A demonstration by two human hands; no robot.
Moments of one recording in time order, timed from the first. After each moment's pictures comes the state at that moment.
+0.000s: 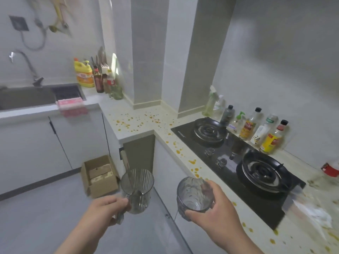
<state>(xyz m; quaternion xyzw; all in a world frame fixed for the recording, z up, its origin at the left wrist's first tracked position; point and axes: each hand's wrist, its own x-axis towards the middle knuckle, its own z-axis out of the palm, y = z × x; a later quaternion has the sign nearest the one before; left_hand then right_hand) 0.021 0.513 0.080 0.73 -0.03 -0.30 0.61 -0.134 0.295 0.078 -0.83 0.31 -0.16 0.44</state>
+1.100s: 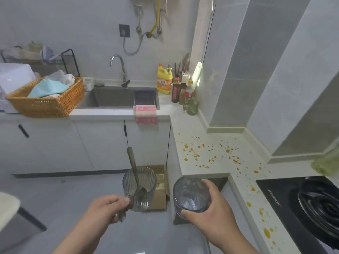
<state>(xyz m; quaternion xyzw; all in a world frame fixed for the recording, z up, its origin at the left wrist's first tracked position) 0.281 0.563 0.077 0.72 0.12 -0.16 0.66 0.247 0.301 0.067 -0.87 0.12 -0.02 0.48</state>
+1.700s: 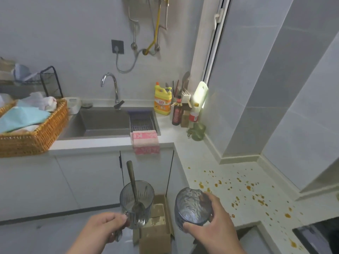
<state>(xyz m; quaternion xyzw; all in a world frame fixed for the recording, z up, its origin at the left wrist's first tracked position) 0.510 0.639 0.073 0.72 0.08 -0.21 0.66 0.450 0.378 0.073 -0.84 0.18 -0.07 0.51</state>
